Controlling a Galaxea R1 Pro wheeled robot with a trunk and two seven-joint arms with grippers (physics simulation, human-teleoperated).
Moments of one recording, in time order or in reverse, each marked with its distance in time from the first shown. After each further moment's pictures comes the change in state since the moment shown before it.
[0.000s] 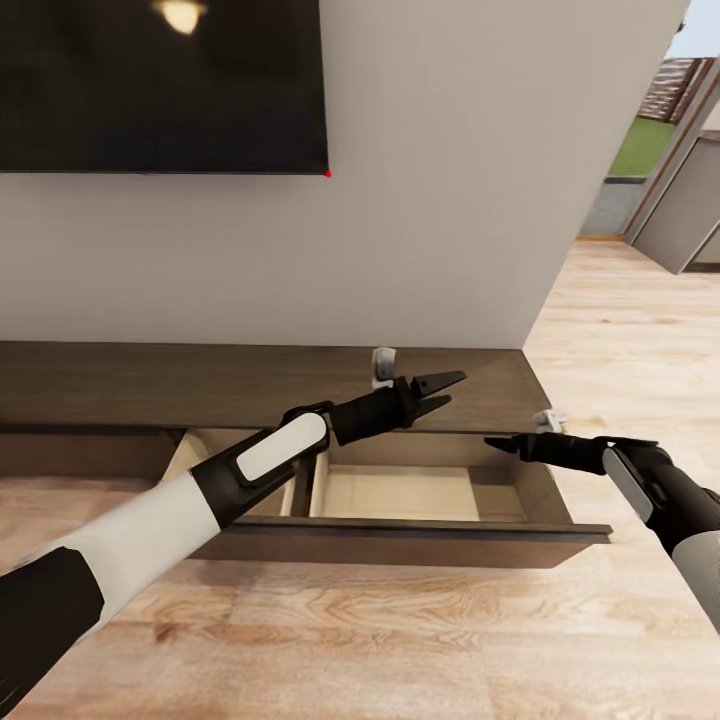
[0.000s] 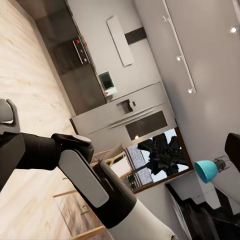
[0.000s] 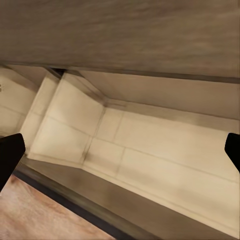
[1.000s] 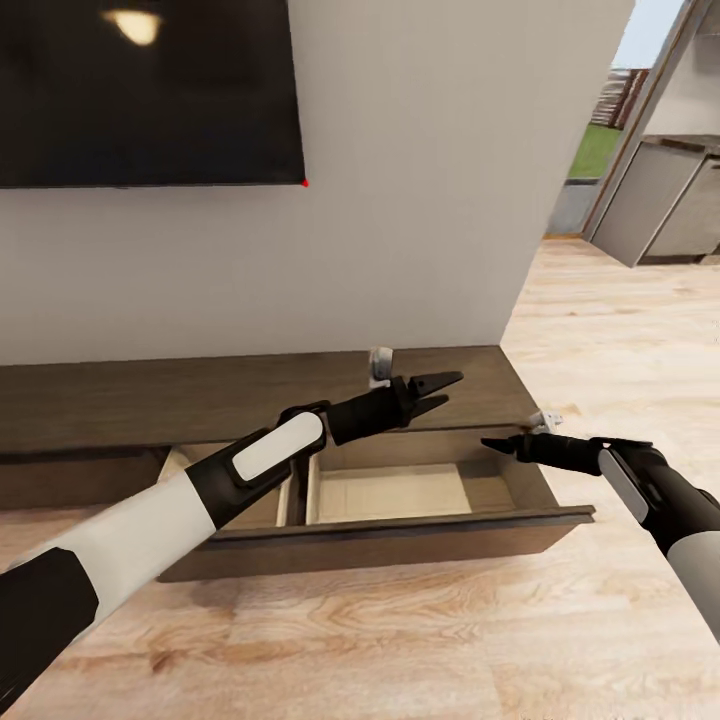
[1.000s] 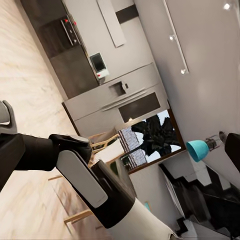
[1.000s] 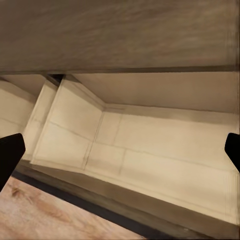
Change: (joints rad) left arm 0.000 0.015 -0.001 -0.018 -0.001 0.001 0.000; right arm 0.002 0.012 -0.001 0.003 -0.001 0.000 0.001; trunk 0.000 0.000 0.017
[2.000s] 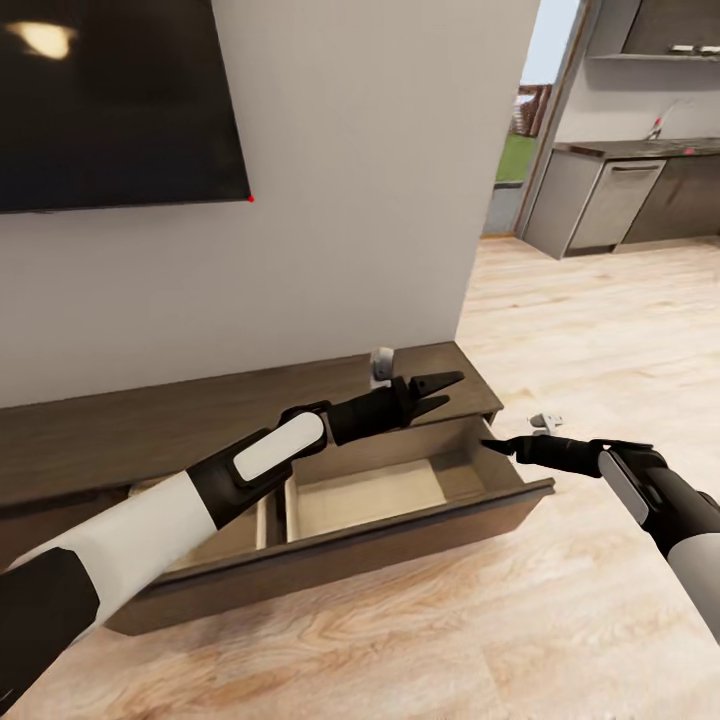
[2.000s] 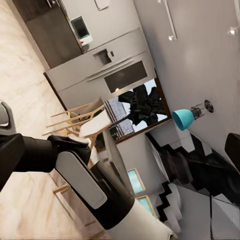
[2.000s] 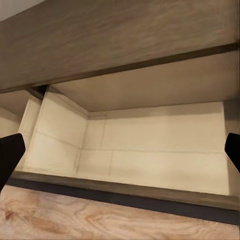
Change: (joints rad) left arm 0.000 -0.003 -0.001 0.002 0.000 0.000 0.001; right arm 0.006 0.000 0.000 0.002 -0.008 -0.001 0.000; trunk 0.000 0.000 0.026
